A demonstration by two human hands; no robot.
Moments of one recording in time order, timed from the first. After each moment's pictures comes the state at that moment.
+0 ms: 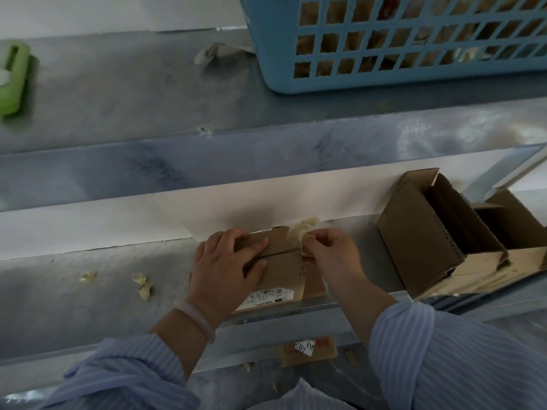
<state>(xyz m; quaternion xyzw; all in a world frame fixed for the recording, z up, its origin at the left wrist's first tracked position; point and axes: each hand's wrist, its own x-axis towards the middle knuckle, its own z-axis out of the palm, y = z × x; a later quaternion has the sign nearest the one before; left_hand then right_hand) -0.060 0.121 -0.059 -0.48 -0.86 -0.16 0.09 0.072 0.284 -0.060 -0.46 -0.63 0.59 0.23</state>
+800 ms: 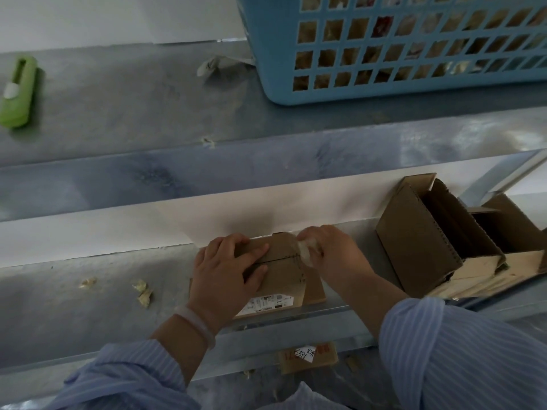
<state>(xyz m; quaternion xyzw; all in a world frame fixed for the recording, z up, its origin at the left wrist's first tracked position) -0.060 0.120 -0.056 -0.48 -0.86 -0.16 0.07 0.084 0.297 -0.034 -0.27 -0.91 0.29 0.13</state>
